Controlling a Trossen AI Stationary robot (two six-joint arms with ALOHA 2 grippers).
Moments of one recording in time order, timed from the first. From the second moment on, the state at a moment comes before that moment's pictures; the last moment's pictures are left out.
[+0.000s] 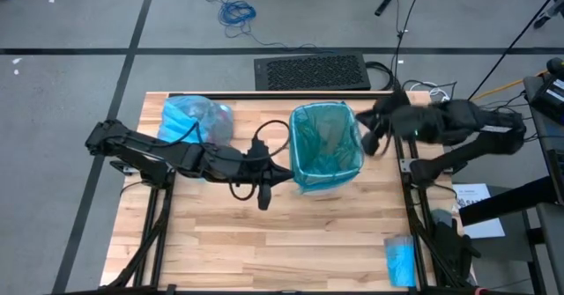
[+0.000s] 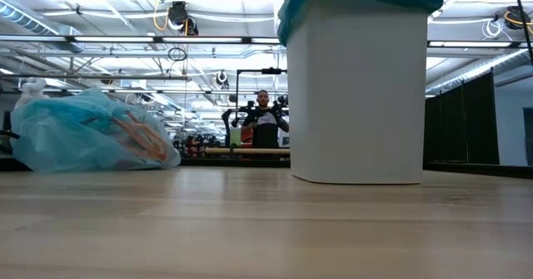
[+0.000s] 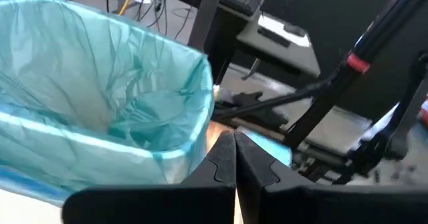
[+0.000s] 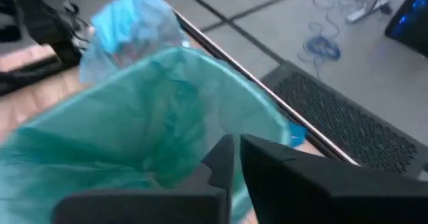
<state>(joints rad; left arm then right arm) -0.26 1.42 1.33 -0.15 -0.27 -0.44 0.13 1.08 1.49 -1.11 0.62 0.50</state>
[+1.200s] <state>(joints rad) -0.31 1.66 1.33 0.16 -0.30 -0.60 -0.94 1.49 1.49 -0.90 -0.71 -0.01</state>
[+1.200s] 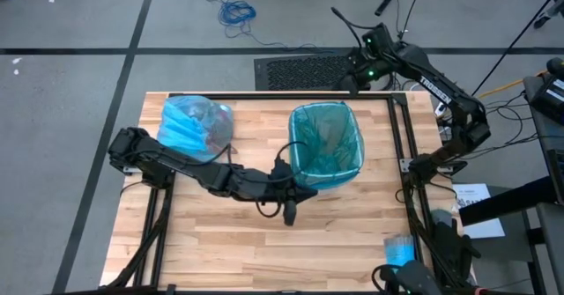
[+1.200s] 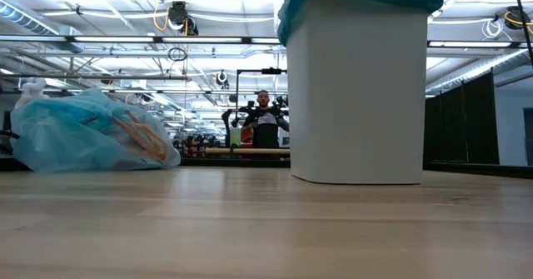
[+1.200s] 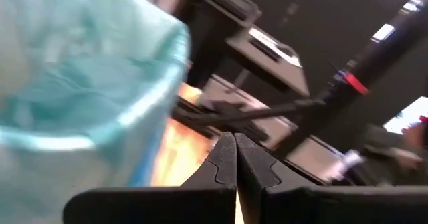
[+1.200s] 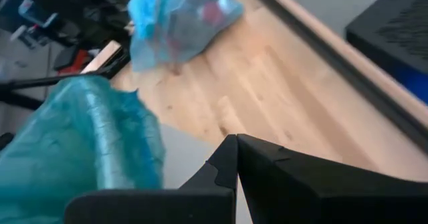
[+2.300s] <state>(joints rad) -0.26 1.58 1.33 -0.26 -0.57 -0.68 -0.85 1.43 1.41 -1.12 -0.80 -0.14</state>
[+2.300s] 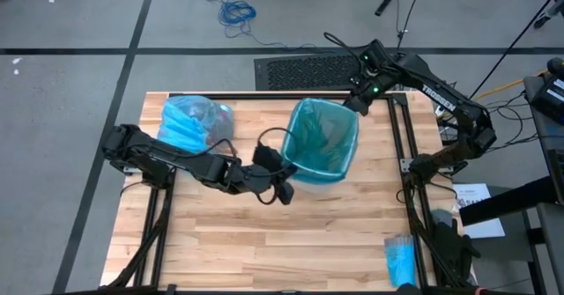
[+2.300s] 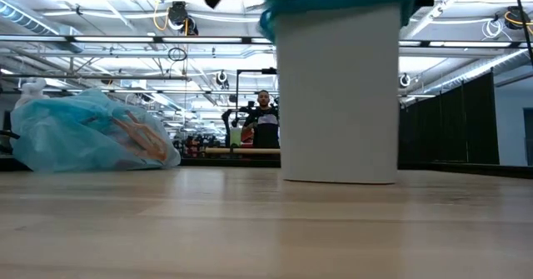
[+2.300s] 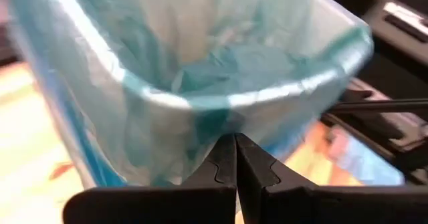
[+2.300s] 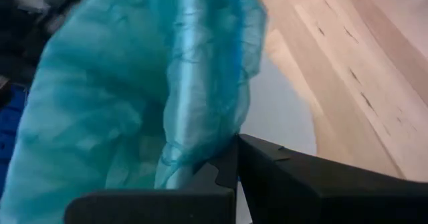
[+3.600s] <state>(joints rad) -0.08 1.41 1.33 -0.69 -0.58 -0.65 -0.53 1.03 0.94 -0.70 -0.57 0.37</state>
